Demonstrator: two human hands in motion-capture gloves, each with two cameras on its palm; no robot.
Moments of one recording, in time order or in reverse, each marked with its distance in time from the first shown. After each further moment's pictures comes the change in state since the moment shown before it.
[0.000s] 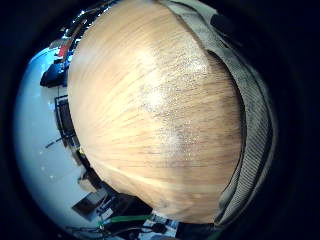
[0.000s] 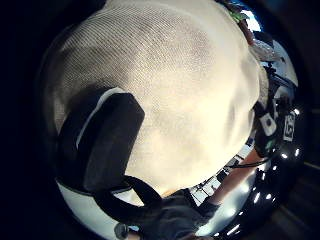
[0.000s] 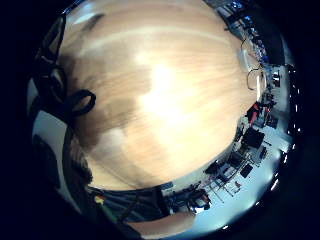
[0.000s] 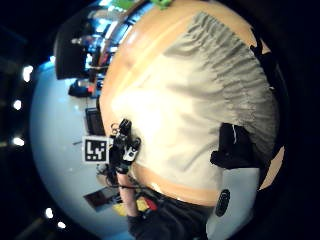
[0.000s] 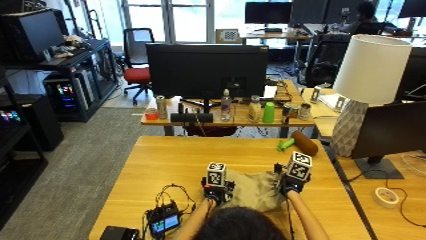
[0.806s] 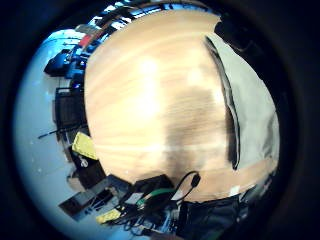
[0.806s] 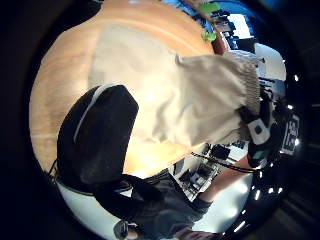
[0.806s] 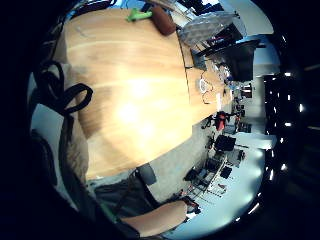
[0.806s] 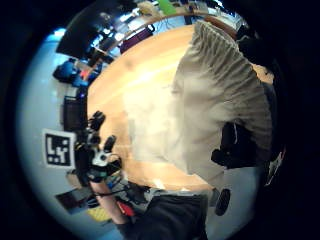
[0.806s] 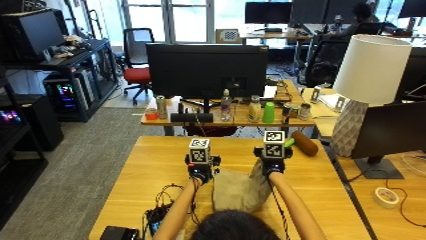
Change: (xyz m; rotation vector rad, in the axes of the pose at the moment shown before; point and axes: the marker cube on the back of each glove) left arm -0.021 0.017 -0.077 0.204 0.084 -0.020; right arm -0.076 -0.023 -0.043 0.088 0.322 -0.089
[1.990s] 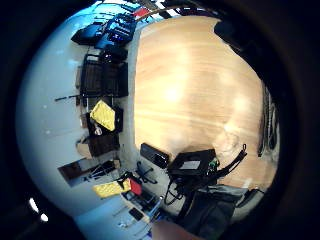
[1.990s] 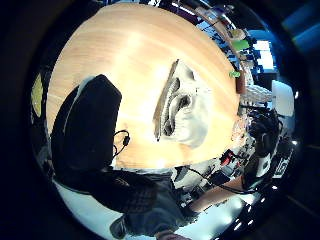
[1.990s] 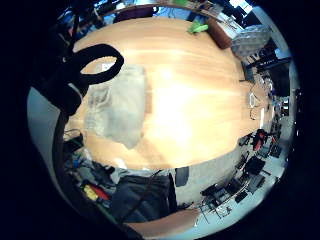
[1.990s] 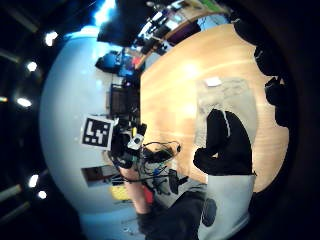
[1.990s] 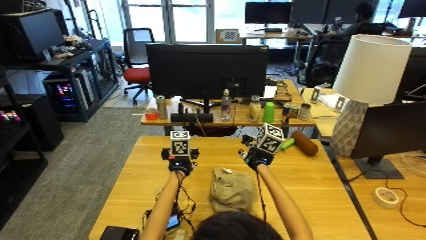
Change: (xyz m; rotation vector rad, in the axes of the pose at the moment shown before) left arm -0.117 -0.016 -0.045 -0.069 -0.116 -0.253; right arm -0.104 0.017 -0.044 -0.078 -0.506 -0.171
